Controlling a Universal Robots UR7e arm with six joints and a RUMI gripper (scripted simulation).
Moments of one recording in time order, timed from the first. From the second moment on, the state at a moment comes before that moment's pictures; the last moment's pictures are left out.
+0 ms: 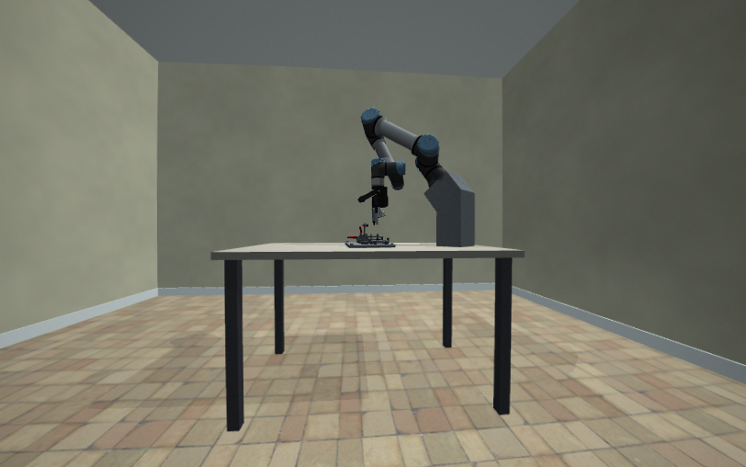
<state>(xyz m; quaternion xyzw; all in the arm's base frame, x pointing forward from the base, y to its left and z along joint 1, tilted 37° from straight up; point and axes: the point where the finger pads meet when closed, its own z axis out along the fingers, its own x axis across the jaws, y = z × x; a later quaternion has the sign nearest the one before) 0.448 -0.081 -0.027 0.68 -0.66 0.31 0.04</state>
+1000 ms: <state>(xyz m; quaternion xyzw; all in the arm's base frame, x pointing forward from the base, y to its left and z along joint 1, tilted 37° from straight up) 0.468 -0.106 -0.068 0.68 -0.66 0.32 0.04</state>
